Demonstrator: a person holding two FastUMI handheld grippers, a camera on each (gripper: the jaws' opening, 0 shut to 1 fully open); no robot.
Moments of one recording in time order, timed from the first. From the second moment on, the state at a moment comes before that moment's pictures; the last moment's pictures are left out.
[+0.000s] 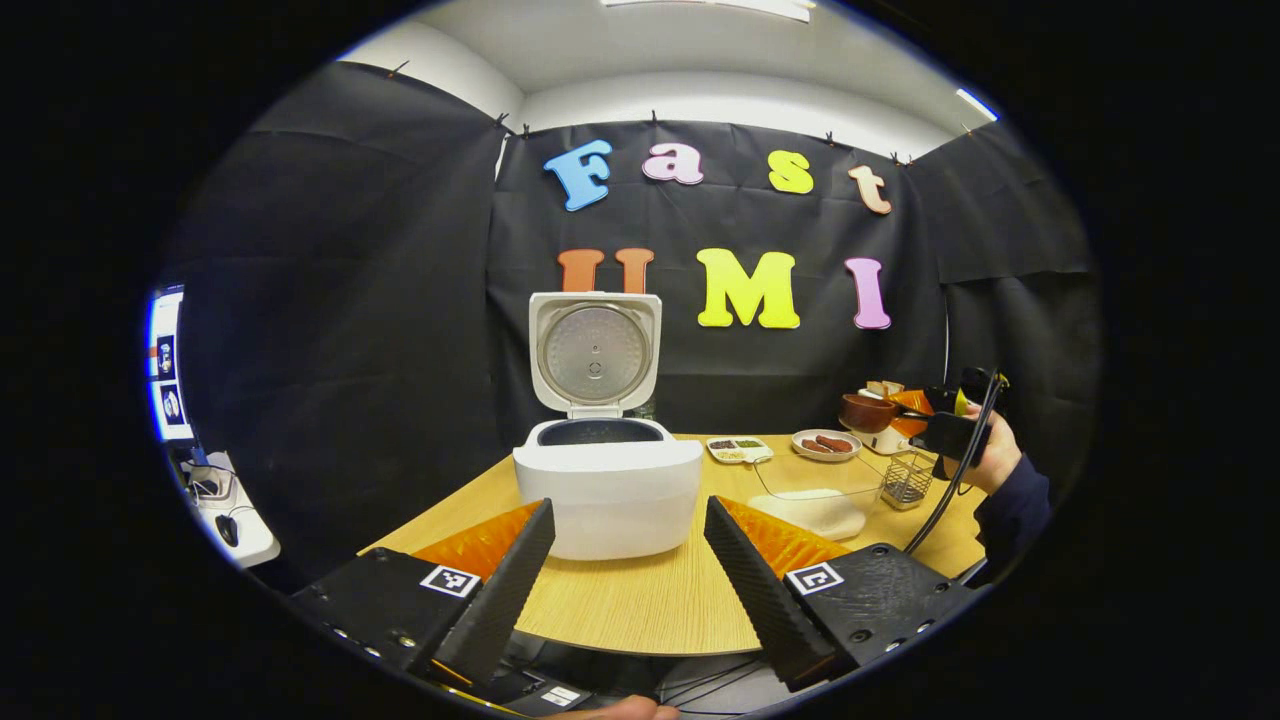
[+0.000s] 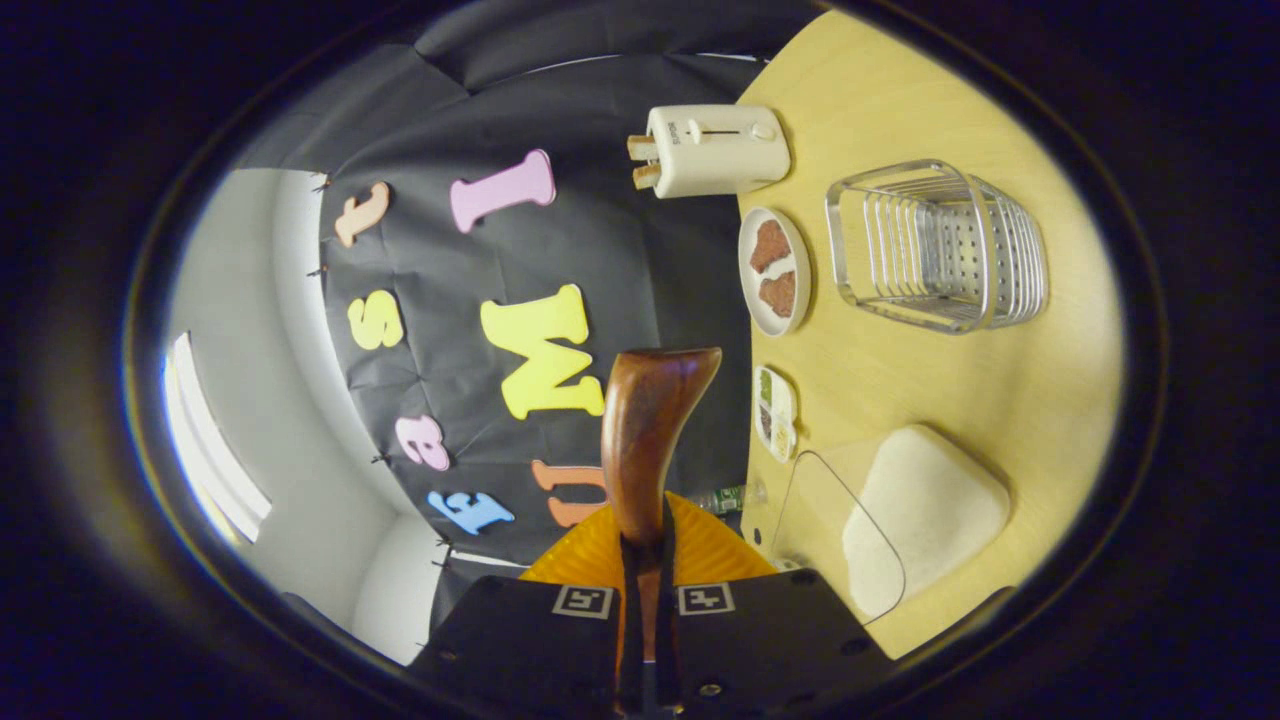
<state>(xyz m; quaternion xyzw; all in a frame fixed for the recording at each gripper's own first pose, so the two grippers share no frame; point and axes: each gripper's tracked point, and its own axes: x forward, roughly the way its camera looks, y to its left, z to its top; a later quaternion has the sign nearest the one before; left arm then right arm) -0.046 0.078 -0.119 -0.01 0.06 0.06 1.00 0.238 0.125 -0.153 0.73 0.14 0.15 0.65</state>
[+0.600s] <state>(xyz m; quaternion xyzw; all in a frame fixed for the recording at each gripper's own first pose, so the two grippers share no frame) -0.075 0.116 -0.120 -0.04 0.03 0.06 1.00 0.258 0.223 -0.091 0.64 0.17 0.16 0.74</state>
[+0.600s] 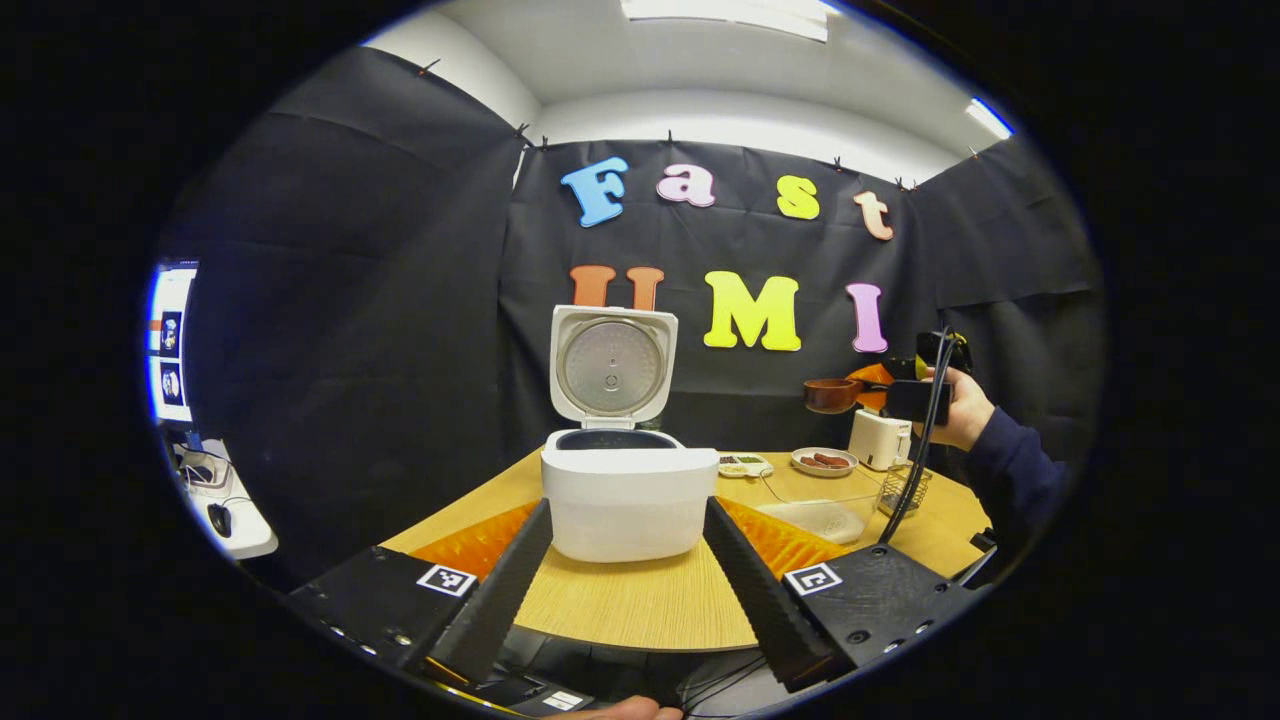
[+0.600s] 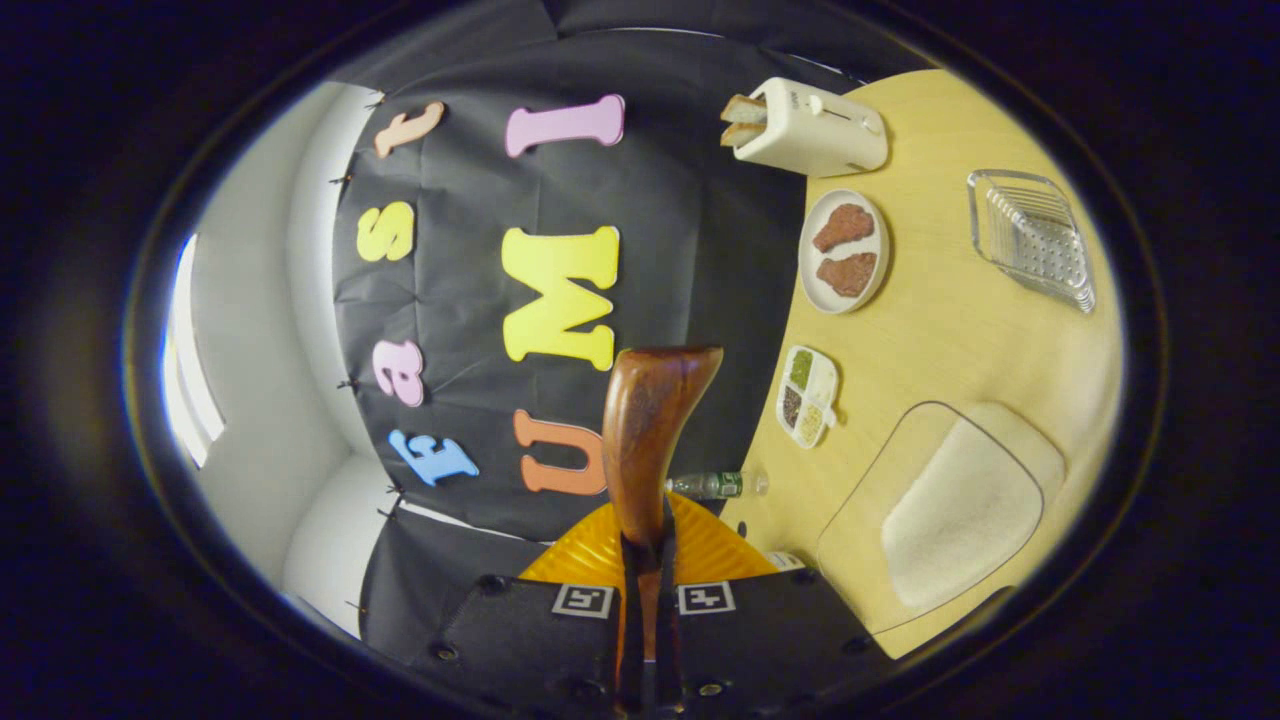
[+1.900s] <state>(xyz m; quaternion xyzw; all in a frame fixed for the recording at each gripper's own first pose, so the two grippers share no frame) -0.090 0.162 -0.135 -0.01 0.00 0.06 1.00 0.317 0.503 -0.139 0.25 0.17 0.22 0.93</state>
